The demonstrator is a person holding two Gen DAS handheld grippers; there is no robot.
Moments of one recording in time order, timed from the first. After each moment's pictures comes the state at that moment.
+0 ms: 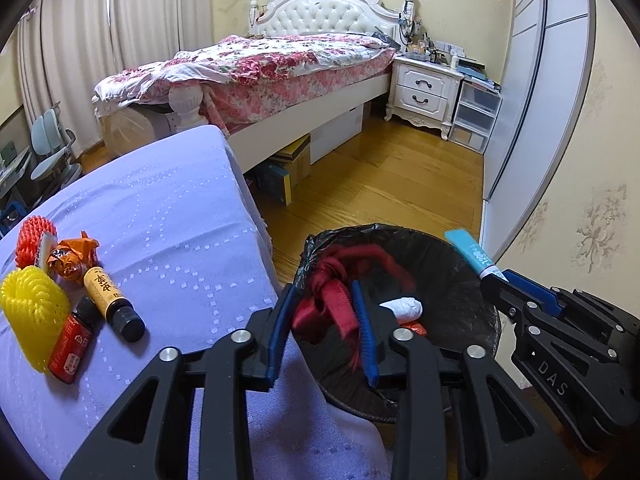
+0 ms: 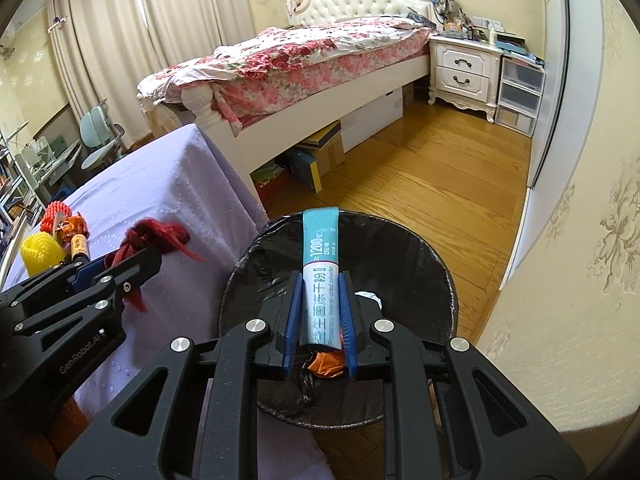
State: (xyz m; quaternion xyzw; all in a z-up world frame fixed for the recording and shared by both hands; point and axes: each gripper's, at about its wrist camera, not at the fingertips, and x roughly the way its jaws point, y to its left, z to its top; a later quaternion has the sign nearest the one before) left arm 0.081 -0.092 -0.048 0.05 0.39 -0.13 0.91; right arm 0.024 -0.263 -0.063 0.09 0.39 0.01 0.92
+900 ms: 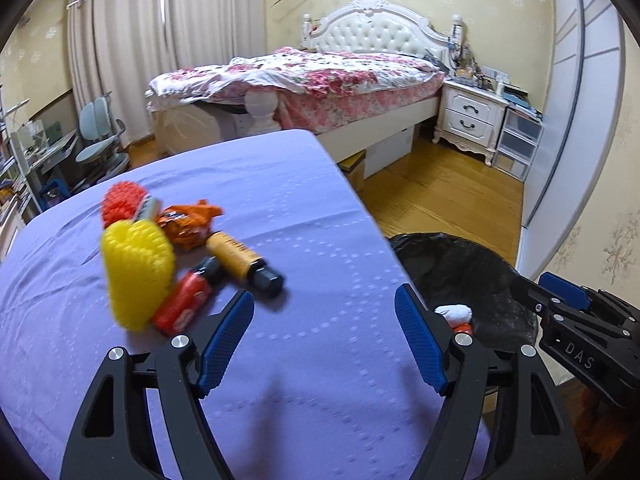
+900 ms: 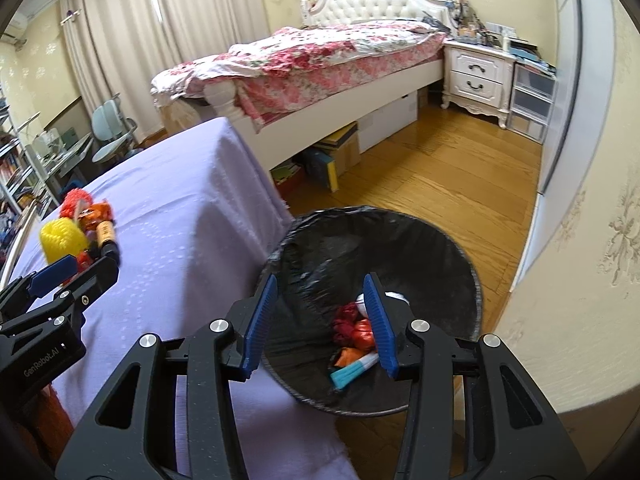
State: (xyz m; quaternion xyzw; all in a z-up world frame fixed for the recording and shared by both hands) left arm 0.048 -0.013 -0.032 0.03 0.36 -0.04 0.93; right arm 0.013 -0.224 -0.050 0.07 0.39 0.04 0.92
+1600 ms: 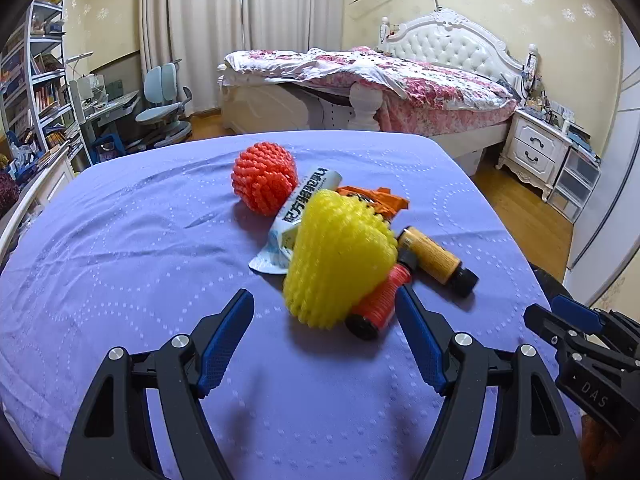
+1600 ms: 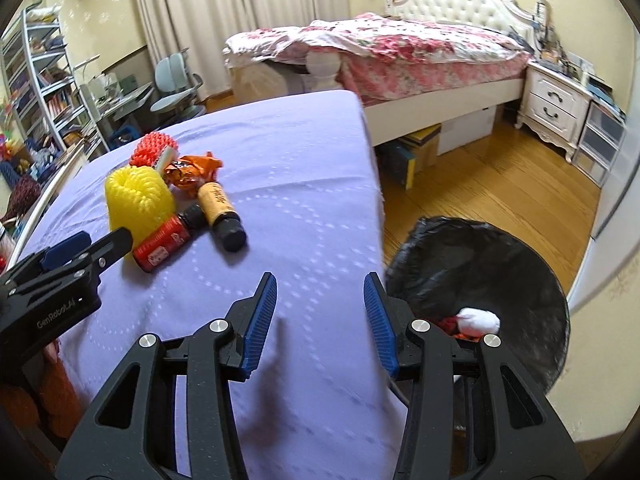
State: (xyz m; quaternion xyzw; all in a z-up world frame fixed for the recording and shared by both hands) left arm 0.041 0.097 -0.036 -0.03 0.36 0.06 0.93; right arm 0.026 -0.106 -0.043 0.01 0.41 0.15 0.90
